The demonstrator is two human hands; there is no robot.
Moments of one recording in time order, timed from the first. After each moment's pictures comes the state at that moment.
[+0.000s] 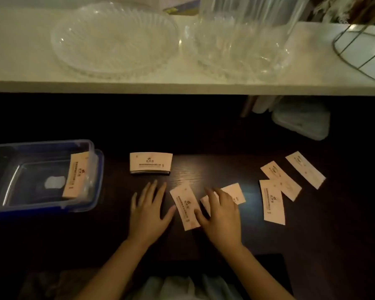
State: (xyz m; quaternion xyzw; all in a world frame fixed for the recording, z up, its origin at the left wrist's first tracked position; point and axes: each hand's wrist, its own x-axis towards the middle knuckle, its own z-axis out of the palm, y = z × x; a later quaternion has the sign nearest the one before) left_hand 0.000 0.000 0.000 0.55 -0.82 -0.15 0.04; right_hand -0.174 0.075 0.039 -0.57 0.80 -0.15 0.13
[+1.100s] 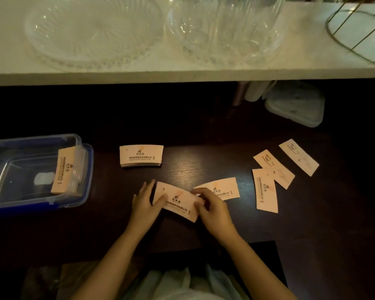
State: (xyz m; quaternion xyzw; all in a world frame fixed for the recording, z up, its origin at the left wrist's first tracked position) left_hand -0.019 0.001 0.002 0.63 -0.62 -0.45 0.13; right_hand -0.189 0.081 0.030 -0.44 0.72 -0.36 0.40
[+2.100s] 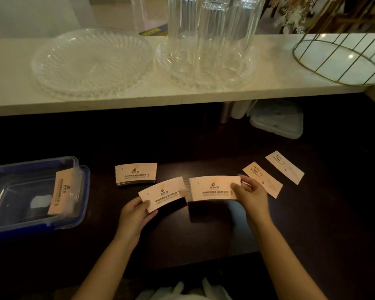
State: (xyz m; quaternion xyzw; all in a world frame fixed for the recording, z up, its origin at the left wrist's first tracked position) left_hand -0.026 -0.010 0.046 0.60 -0.29 -0.67 0.33; right_hand -0.280 0.076 0.061 -0.14 0.72 -0.56 0.39
